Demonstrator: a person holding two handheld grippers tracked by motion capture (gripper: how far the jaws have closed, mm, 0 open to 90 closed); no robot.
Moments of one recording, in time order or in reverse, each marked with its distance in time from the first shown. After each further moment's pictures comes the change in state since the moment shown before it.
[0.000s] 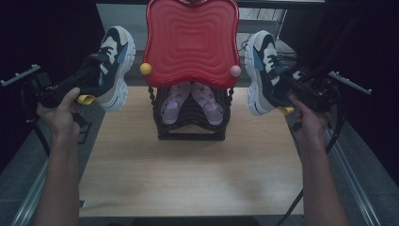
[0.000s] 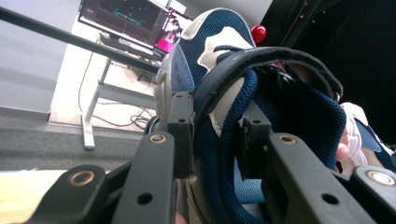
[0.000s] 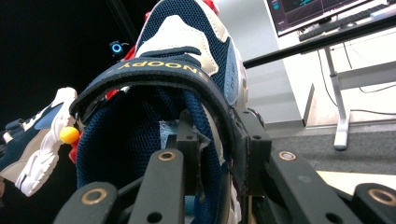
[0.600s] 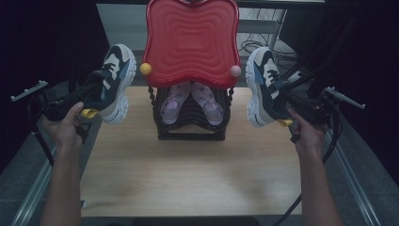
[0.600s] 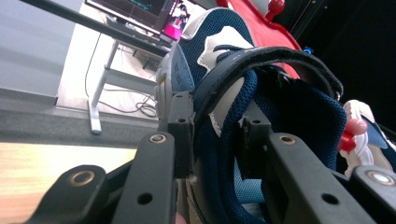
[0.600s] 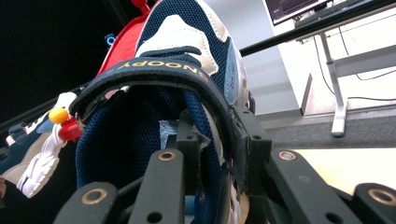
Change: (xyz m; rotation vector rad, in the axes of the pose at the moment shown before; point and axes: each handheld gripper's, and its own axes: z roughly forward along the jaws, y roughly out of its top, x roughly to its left) left arm 0.020 -0.035 -0.010 0.042 0.021 -0.015; right arm -0.021 -0.035 -0.010 0.014 -0.010 0.029
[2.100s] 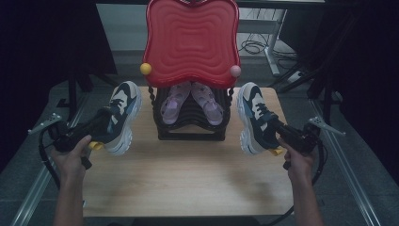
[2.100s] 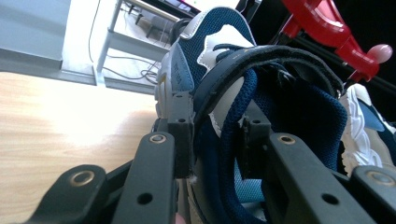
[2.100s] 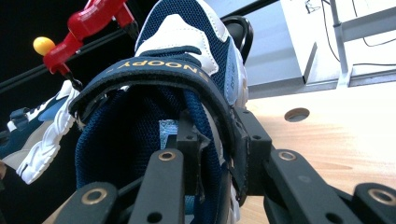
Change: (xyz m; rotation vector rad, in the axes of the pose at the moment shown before) left arm 0.015 -0.078 -0.028 0.120 0.015 -0.006; right arm -0.015 -0.082 -0.019 0.111 0.005 0.007
